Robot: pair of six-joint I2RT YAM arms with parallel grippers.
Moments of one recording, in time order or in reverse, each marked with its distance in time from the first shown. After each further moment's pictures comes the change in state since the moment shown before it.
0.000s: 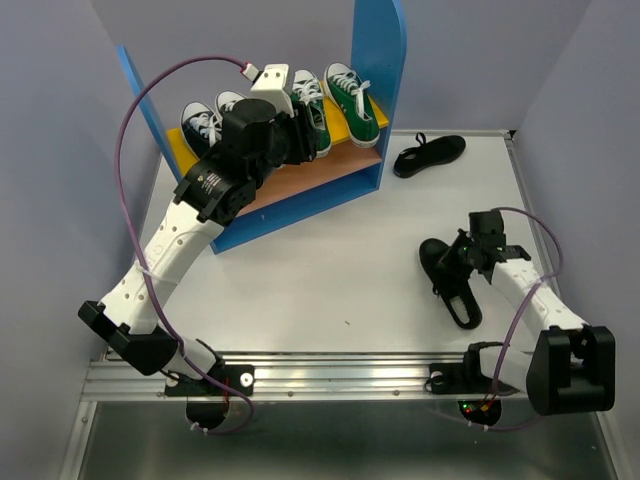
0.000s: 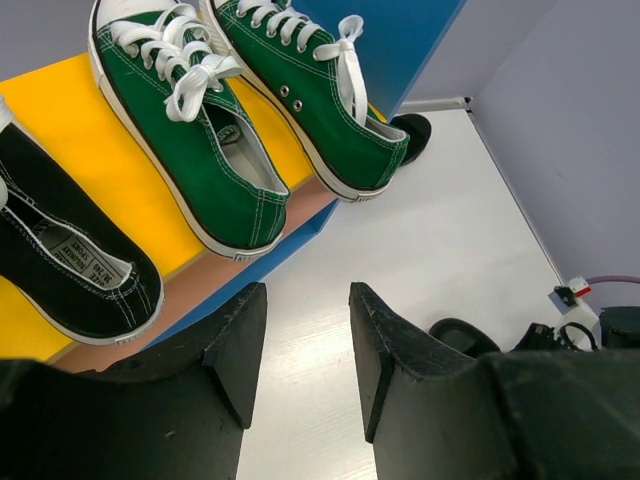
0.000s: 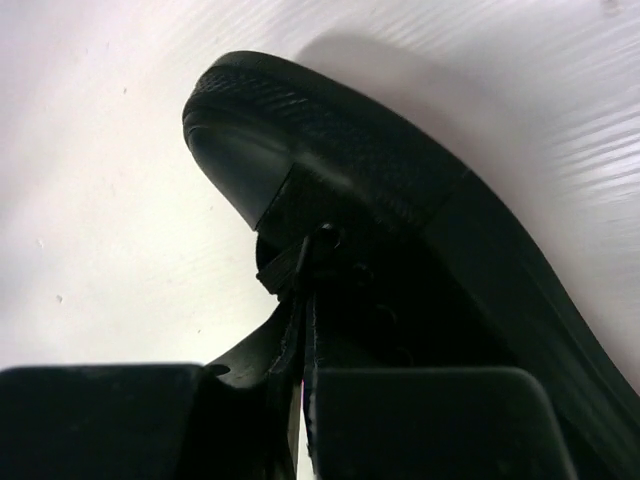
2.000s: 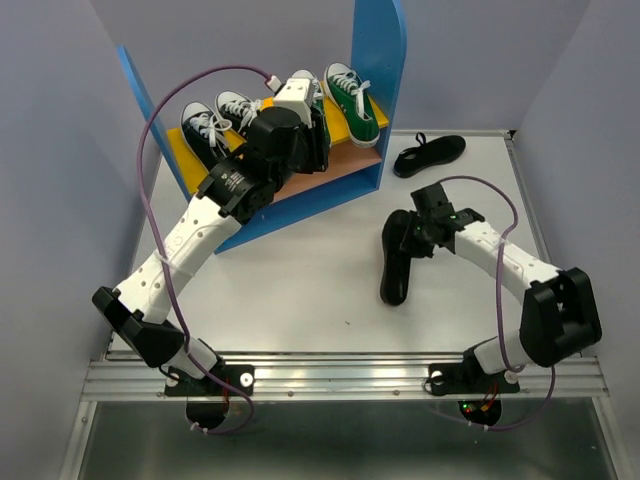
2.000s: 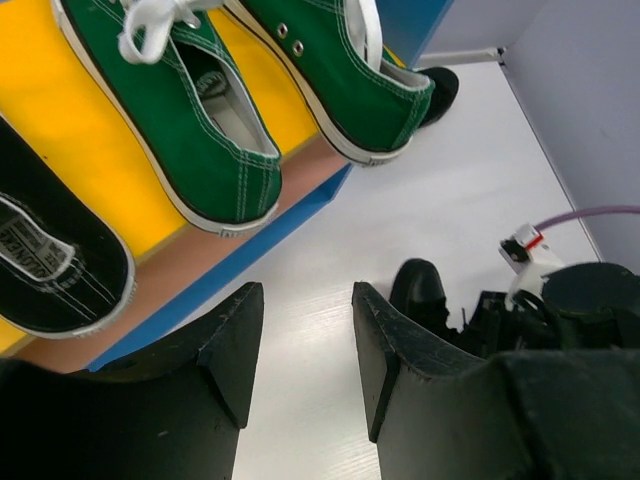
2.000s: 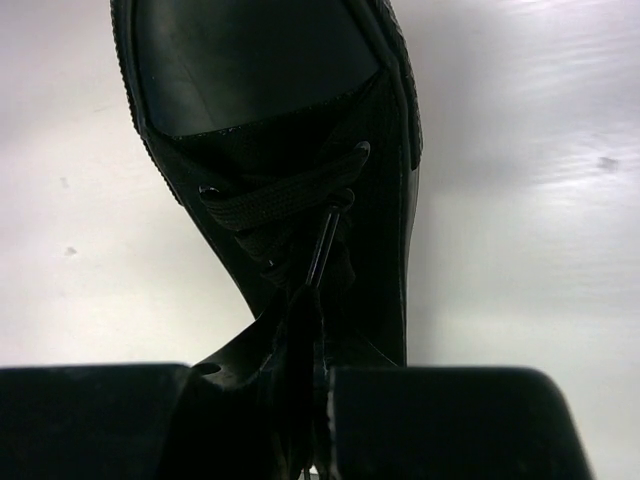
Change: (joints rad) left arm -0.027 0.056 -0.031 0.000 -0.037 -0.002; right arm 0.348 0.272 0.317 -0.125 0.150 0.021
